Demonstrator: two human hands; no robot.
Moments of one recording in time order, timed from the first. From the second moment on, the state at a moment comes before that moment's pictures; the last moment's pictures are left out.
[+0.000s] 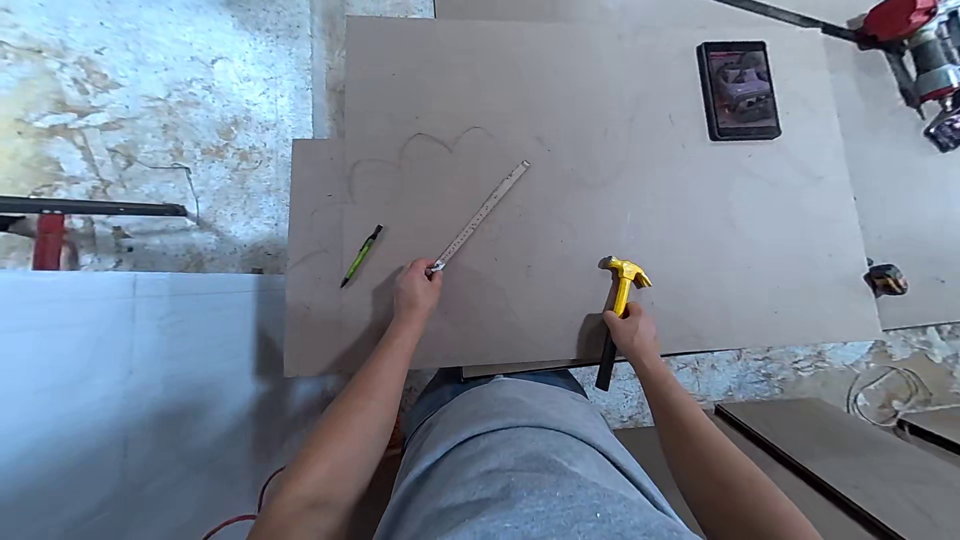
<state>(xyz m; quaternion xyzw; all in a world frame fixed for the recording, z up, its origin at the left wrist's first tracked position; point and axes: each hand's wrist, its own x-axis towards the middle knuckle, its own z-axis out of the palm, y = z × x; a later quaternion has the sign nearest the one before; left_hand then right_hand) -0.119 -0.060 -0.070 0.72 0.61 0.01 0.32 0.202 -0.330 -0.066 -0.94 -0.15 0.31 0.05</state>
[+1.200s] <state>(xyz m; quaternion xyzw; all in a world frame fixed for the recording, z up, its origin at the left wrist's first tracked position) -0.121 -0.014 -0.076 0.71 0.63 0.04 0.31 0.200 -0.325 -0.065 -0.94 -0.15 0.31 -0.01</state>
